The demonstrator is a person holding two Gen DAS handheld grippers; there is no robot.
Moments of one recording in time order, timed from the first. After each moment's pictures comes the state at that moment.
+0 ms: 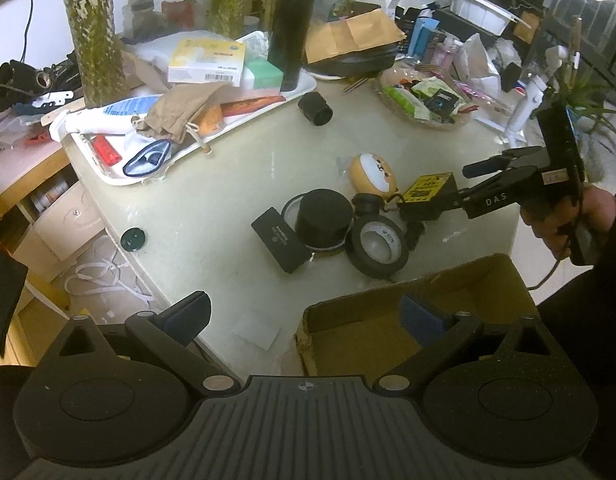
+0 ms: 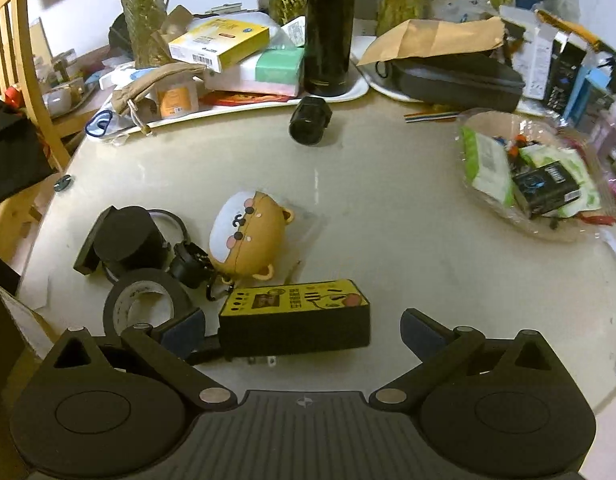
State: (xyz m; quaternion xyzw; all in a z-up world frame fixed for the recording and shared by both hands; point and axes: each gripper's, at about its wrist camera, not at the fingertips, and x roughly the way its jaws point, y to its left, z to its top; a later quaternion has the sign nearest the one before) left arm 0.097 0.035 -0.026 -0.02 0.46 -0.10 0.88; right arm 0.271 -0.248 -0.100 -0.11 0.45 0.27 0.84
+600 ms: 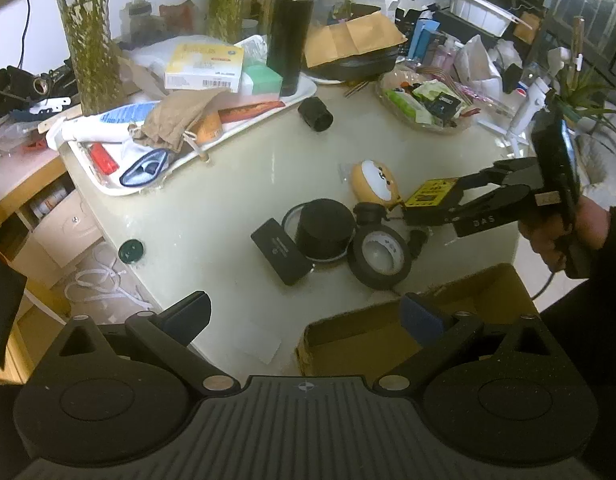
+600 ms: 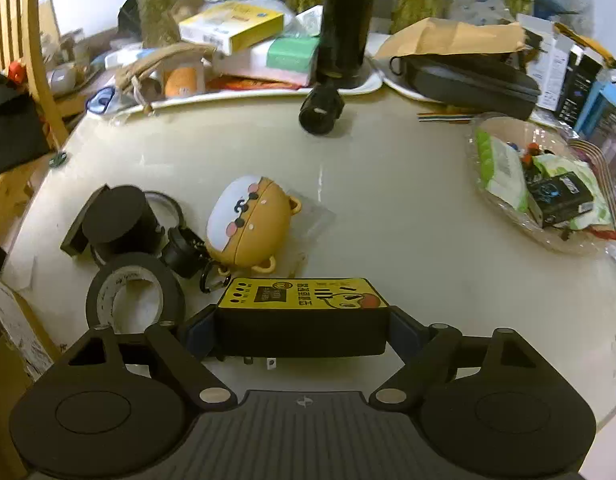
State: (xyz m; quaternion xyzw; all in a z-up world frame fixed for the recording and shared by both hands) left arm 0.107 0.031 -0.025 -0.02 0.46 -0.10 0.88; right arm 0.270 -0.239 -0.114 -0.14 0.44 0.27 0.84
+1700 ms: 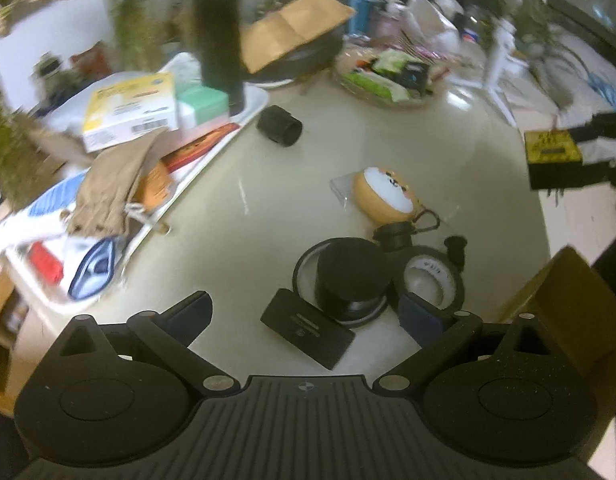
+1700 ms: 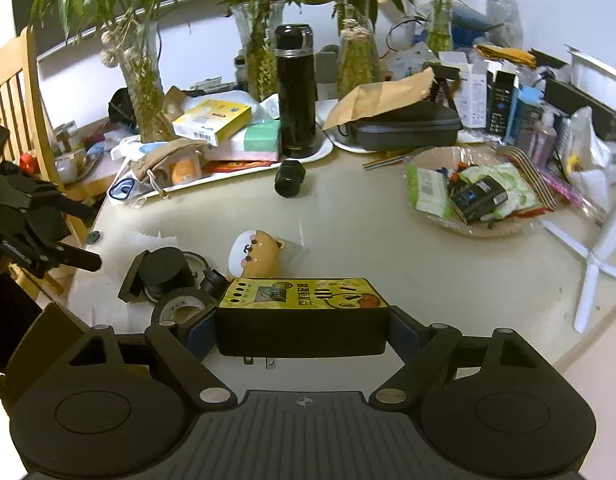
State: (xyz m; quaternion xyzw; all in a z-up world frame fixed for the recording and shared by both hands) left arm 0.193 0.031 -0.069 0.11 0.43 -0.21 0.87; right arm 0.196 -0.304 -0.040 -0.05 0.38 0.24 0.89
